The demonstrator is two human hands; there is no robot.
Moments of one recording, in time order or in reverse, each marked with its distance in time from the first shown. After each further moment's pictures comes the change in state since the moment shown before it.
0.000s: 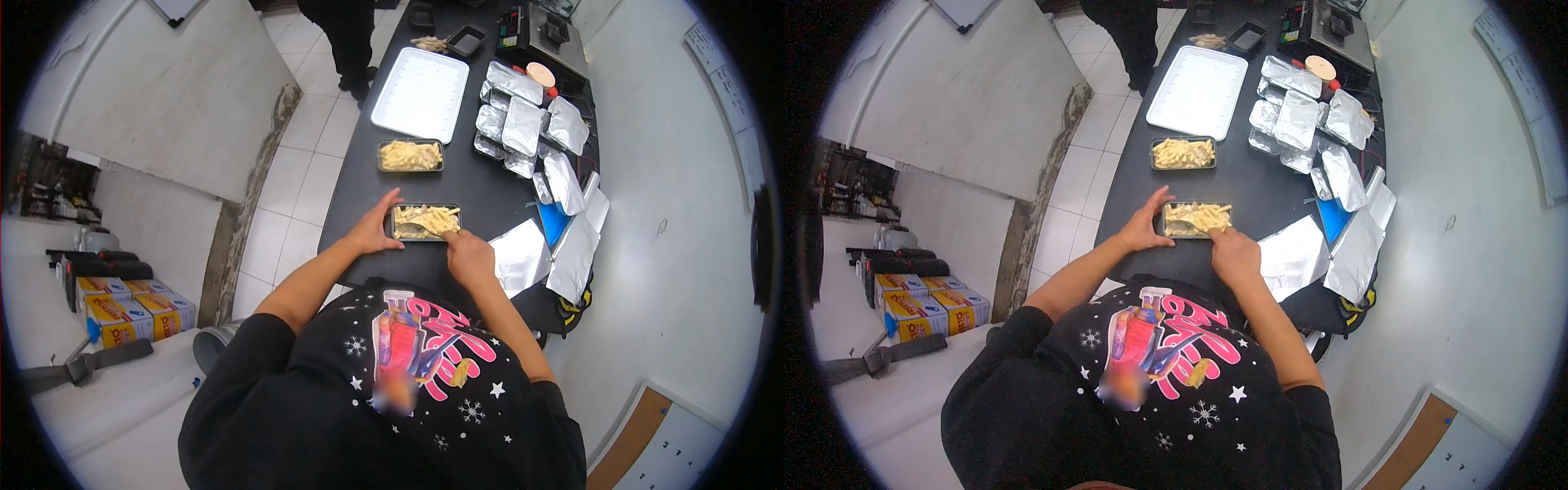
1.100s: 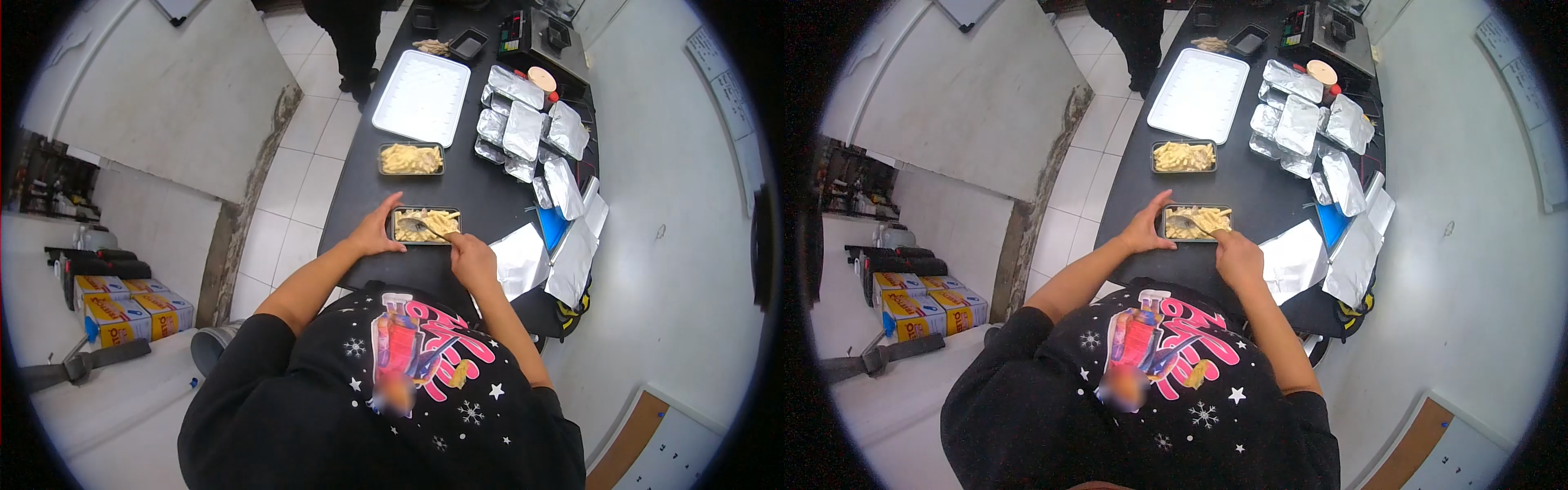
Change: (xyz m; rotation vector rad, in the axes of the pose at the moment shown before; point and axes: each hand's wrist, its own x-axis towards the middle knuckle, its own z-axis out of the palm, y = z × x) left_hand 0.004 -0.008 0.002 0.044 0.036 0.005; right_hand 0.002 0.011 0.005 0.130 -0.003 0.088
